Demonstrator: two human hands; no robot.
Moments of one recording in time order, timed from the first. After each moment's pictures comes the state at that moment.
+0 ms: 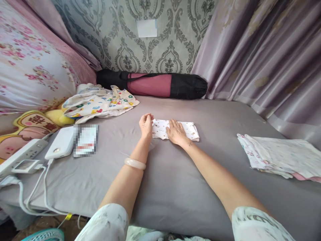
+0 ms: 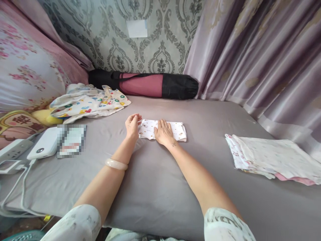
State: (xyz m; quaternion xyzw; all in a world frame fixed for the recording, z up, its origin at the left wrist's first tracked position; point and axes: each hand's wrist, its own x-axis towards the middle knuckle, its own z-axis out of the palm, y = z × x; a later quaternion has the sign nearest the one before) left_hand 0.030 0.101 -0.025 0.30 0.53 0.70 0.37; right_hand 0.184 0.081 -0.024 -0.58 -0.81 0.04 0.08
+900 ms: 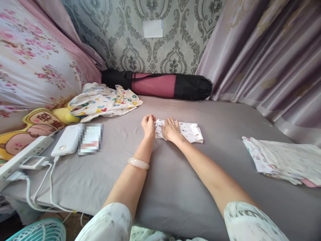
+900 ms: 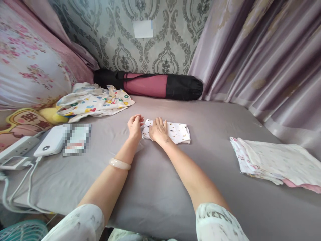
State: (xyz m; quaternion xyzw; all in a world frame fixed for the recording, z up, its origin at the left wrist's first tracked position) left_hand 0.026 0.097 -0.019 0.25 0.53 0.72 0.38; right_hand 0.135 0.094 -0.016 -0.59 -0.80 0.06 0.08
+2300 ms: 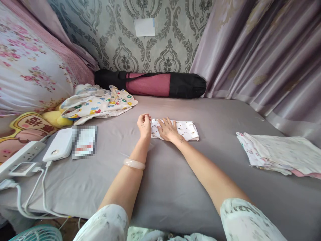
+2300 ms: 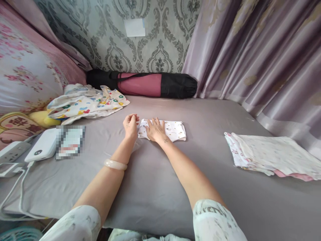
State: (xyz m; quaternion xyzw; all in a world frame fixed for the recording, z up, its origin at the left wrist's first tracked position) left_hand 0.027 0.099 -0.023 0.31 0.53 0.71 0.33; right_hand 0.151 0.089 -0.016 -0.56 -0.82 0.10 0.07
